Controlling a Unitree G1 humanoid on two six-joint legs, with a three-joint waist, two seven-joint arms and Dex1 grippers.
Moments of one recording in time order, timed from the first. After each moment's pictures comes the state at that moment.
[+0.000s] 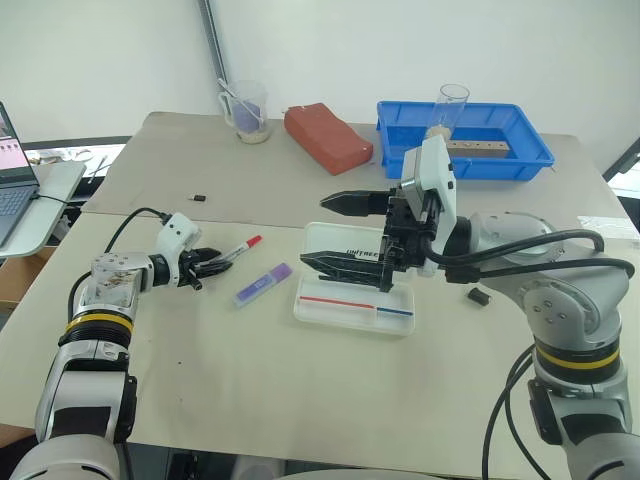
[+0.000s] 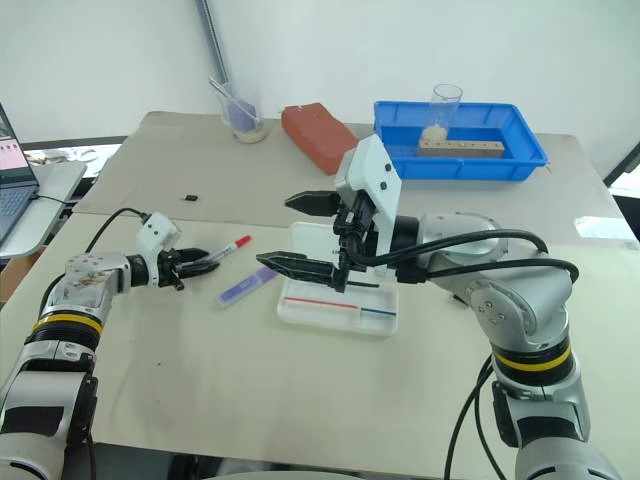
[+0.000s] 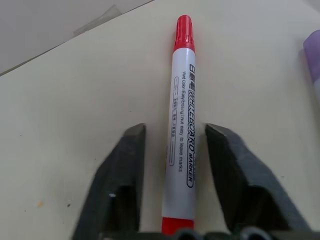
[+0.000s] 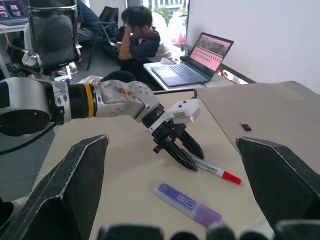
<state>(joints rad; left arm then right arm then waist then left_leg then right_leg) -0.67 0.66 -0.01 0.81 -0.11 0.15 -1.05 -0.65 -0.57 0.07 -0.57 0.82 0.89 0.65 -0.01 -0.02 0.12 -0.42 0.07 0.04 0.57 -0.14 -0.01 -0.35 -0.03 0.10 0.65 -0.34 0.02</state>
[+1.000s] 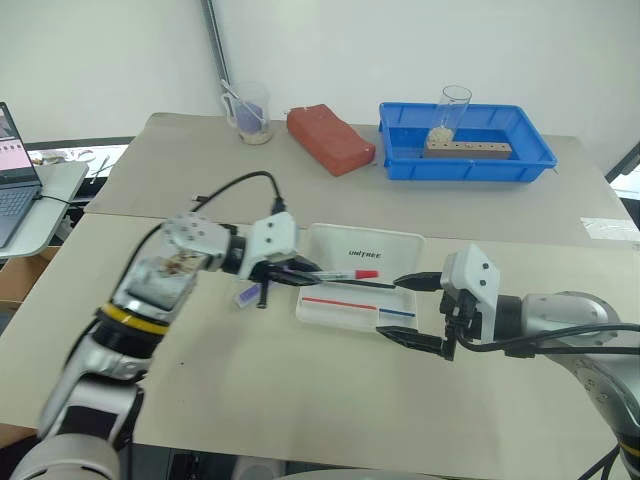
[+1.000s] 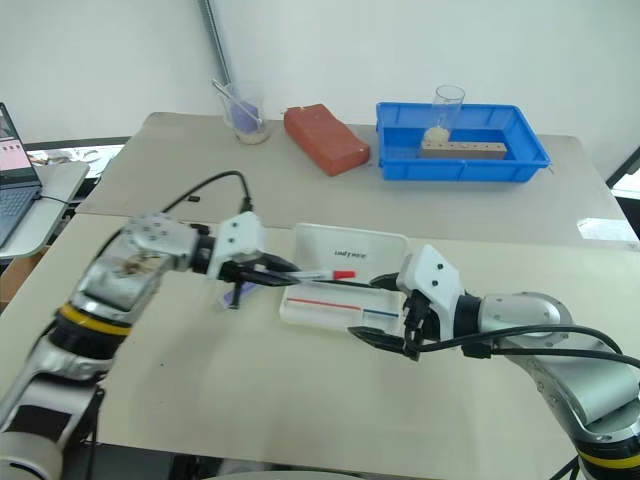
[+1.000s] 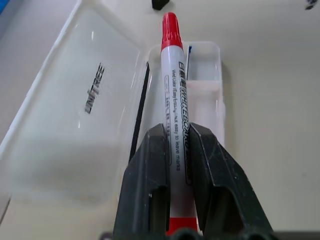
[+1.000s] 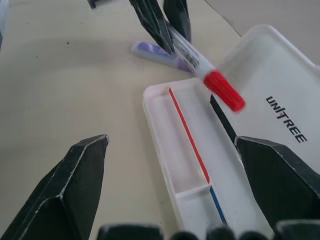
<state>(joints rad) -0.70 0.59 -0.36 0.05 -0.18 0.27 -1.26 -0.13 -0.88 -0.05 -0.70 0.64 0.78 0.78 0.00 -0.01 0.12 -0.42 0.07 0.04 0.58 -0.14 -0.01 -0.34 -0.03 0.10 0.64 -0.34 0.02</state>
